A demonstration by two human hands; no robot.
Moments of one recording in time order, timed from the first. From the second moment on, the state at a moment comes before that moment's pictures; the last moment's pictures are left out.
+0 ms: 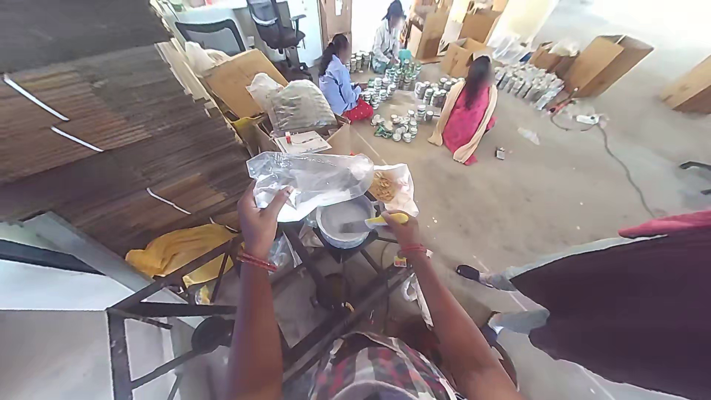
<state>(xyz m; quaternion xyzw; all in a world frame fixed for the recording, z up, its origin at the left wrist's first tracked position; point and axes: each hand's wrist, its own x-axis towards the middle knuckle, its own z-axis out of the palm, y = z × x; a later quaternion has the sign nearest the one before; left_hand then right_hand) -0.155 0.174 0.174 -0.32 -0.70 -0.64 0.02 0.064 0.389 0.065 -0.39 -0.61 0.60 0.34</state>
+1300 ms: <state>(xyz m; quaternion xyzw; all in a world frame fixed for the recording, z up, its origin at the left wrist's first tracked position) -0.146 0.177 0.170 -0.31 -0.70 -0.64 0.02 0.064 0.404 0.055 -0.41 -0.61 0.56 0.38</state>
